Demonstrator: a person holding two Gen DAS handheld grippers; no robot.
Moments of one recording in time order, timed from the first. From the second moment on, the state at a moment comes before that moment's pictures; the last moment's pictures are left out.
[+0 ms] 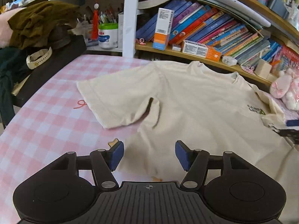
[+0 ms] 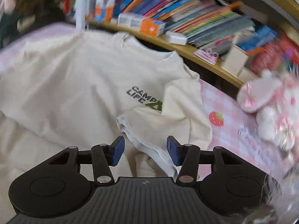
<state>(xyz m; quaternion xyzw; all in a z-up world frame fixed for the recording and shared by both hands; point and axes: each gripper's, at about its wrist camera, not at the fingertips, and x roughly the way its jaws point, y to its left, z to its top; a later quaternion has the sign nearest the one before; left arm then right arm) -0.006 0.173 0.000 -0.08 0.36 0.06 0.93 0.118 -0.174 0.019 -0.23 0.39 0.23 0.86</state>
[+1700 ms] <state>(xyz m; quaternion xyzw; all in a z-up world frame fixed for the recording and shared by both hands) 0.051 0.301 -0.029 -0.28 0.36 0.17 0.87 -0.020 -0.187 0.012 -0.09 0.49 0.15 0.86</state>
